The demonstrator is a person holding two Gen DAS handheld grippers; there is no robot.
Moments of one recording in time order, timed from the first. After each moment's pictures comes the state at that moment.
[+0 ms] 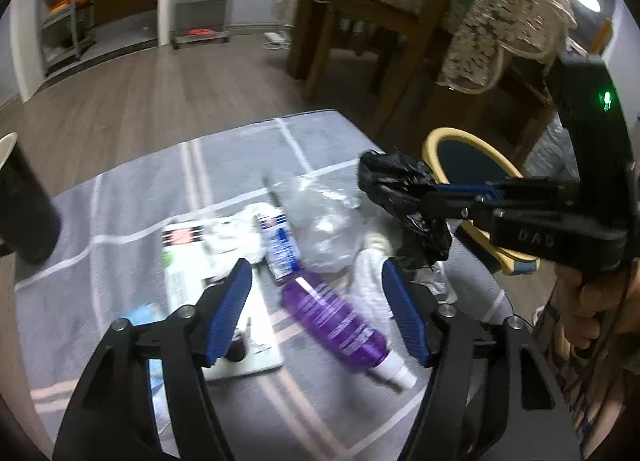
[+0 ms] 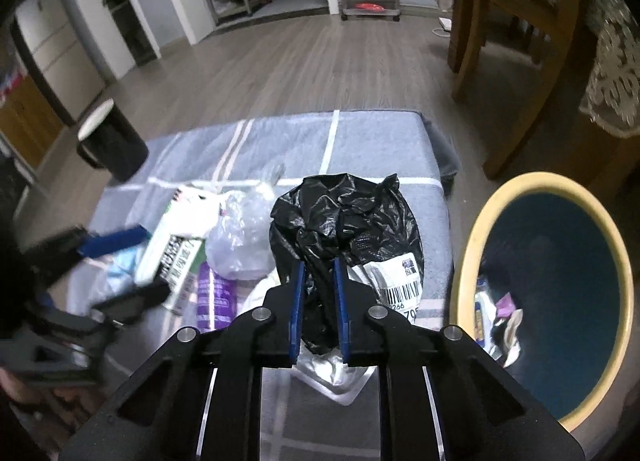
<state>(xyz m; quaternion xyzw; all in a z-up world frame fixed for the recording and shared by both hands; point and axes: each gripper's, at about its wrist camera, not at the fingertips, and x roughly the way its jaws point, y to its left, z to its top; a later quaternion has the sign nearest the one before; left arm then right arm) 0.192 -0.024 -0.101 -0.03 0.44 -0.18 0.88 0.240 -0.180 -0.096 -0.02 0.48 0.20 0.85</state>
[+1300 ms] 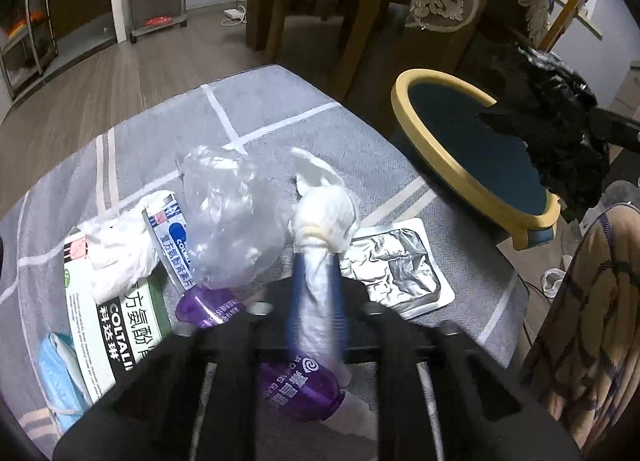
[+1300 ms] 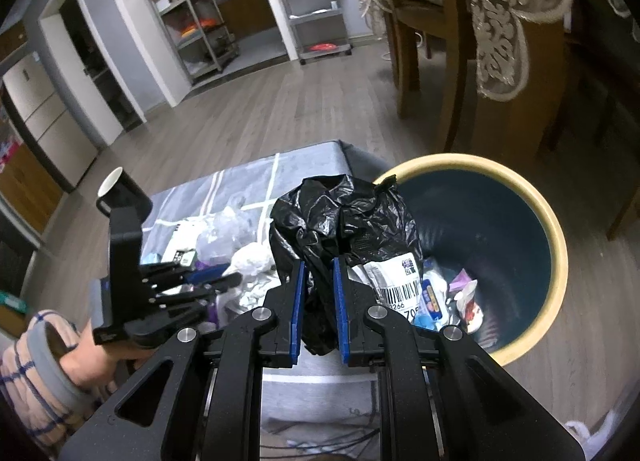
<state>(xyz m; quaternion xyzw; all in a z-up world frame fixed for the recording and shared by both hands) 0.214 -0.090 -0.145 0.02 0.47 -0.22 0.85 0.175 -0.292 -0.047 0.06 0.43 0.16 0.89</state>
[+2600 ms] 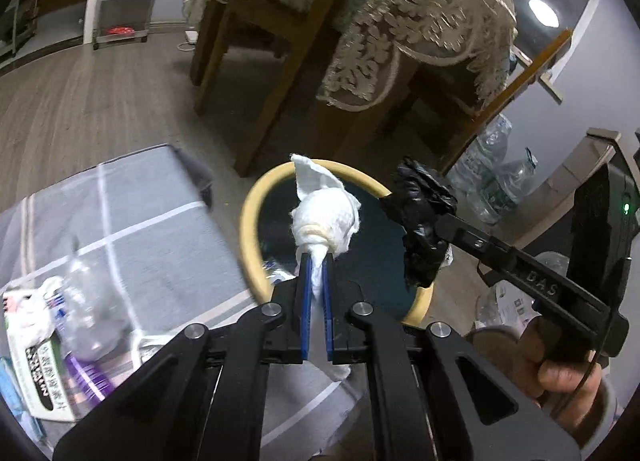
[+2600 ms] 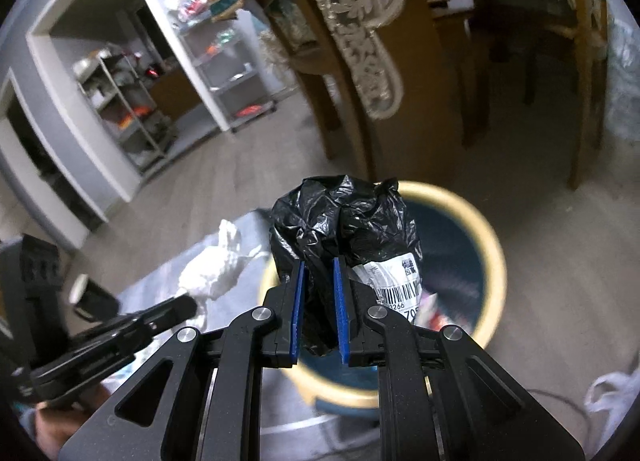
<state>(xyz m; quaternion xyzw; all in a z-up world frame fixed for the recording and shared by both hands) 0.231 -0.195 -0.055 -0.09 0.44 -0.29 0.85 0.184 -0.372 -0.049 0.17 0.37 0.03 0.91</state>
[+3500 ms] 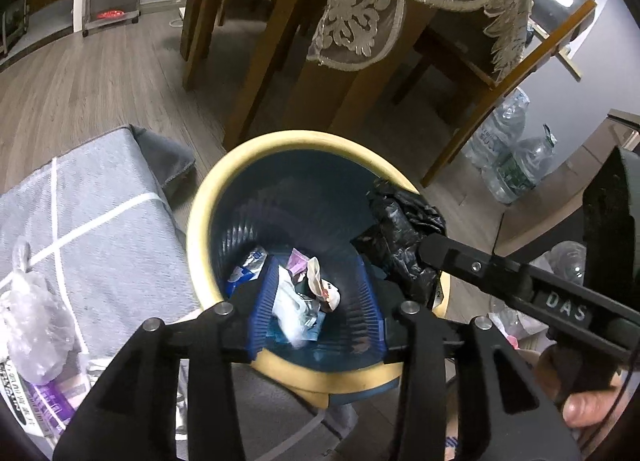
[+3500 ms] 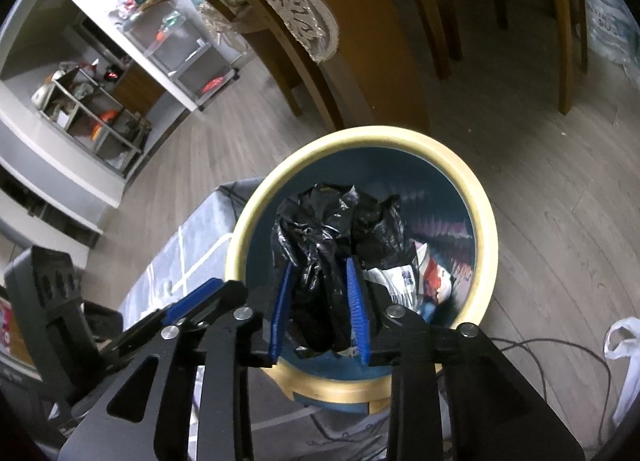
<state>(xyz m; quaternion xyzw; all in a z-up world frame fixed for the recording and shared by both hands) 0.260 -0.252 -0.088 -0.06 0.48 -0.27 0.83 0.211 -0.408 -0.086 0.26 0.44 0.01 0.86</state>
